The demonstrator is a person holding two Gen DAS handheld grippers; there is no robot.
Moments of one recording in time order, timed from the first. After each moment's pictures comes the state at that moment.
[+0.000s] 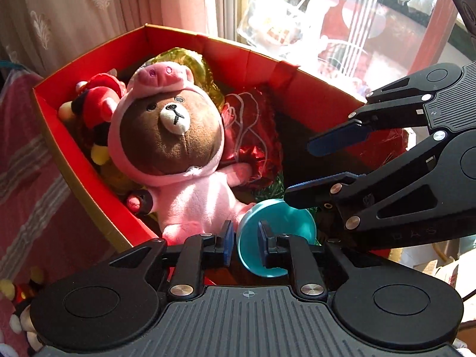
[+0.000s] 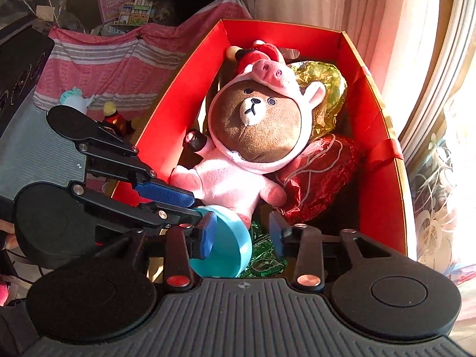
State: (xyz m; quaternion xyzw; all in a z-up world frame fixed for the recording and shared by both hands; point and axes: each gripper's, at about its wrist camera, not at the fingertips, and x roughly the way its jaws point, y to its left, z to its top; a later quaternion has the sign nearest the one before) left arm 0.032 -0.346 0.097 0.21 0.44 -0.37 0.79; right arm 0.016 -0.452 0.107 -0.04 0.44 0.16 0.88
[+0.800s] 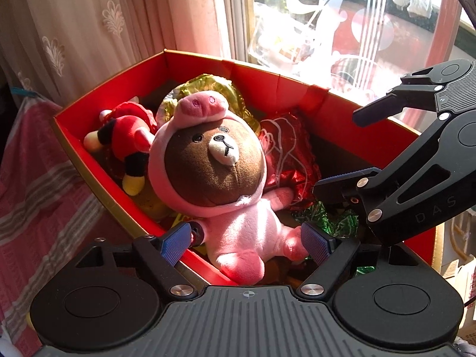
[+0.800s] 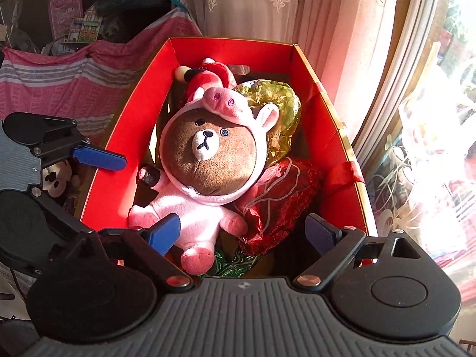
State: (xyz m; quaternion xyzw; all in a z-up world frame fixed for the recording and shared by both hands) left arm 0.063 -0.327 0.109 0.23 0.39 -0.38 0.81; right arm 0.045 -0.449 0.116 -0.04 0.43 0.07 0.90
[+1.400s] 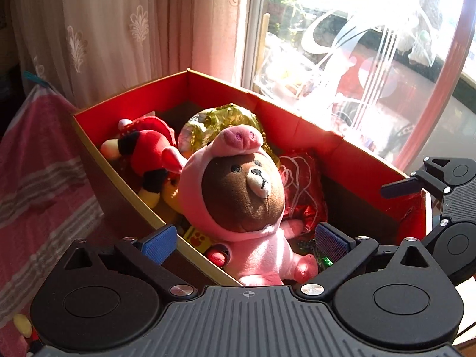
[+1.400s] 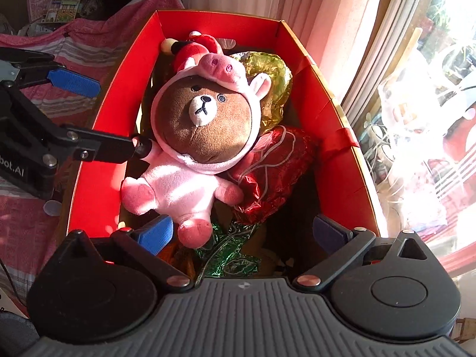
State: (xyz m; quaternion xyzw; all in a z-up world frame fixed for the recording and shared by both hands) left arm 0.106 -0.285 0.137 0.13 0.39 -0.40 0.82; right arm 0.034 -0.423 0.098 -0.06 0.47 0.02 0.88
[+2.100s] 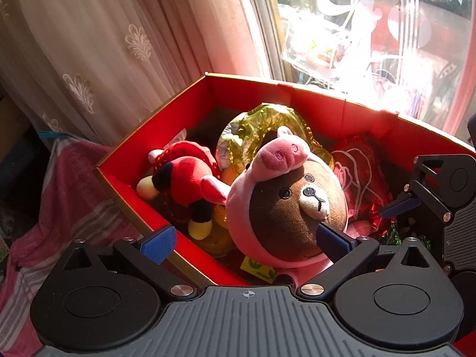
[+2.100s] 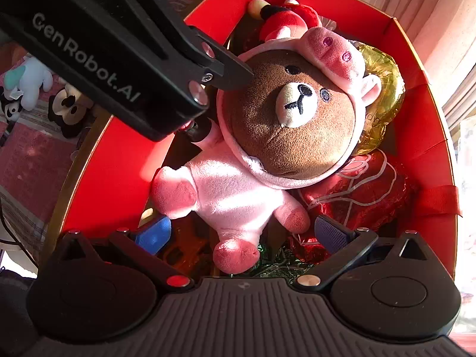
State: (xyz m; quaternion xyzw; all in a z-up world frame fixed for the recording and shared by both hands) left arm 0.129 -0.344 0.134 0.30 0.36 -0.33 0.82; right arm 0.090 -0.391 0.058 -0.14 0.51 0.18 0.83
